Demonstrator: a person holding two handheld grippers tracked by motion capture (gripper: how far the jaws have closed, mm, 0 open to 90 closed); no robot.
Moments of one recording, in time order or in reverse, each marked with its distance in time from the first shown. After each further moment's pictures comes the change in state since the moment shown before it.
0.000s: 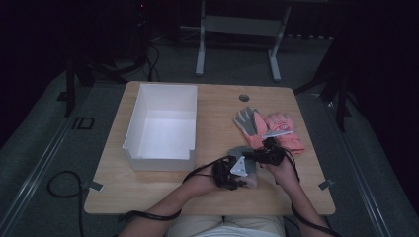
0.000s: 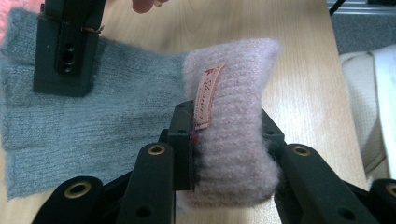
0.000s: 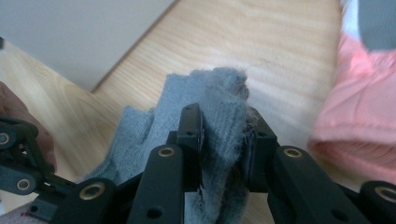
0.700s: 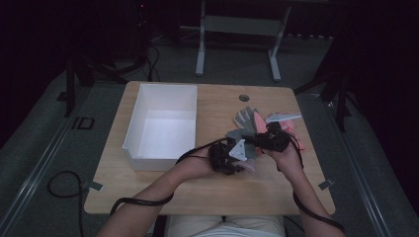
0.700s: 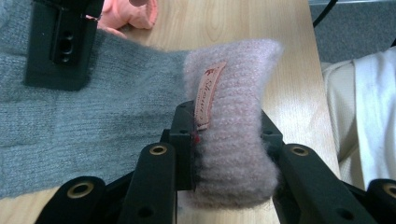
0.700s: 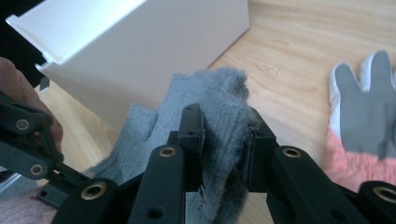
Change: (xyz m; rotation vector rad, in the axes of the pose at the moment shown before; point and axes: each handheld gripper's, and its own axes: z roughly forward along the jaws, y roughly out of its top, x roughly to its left) left arm 0.024 0.038 -0.065 0.044 0.014 0.068; right arm 0.029 0.053 -0.039 -0.109 0.019 -0.076
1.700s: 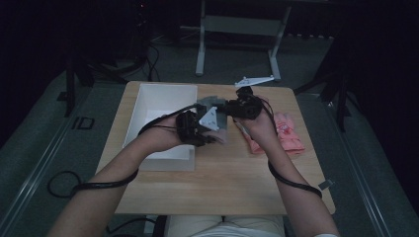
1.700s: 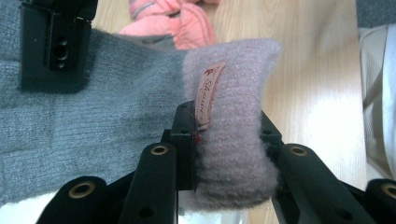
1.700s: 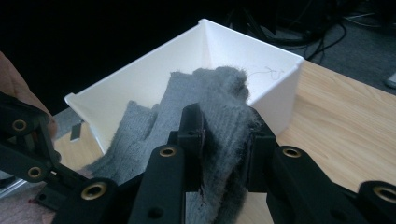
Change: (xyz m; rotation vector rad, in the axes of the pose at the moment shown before) left arm 0.039 -0.006 -0.118 0.125 0.144 0.008; right arm 0.064 0.116 0.030 -0.078 0.058 -0.143
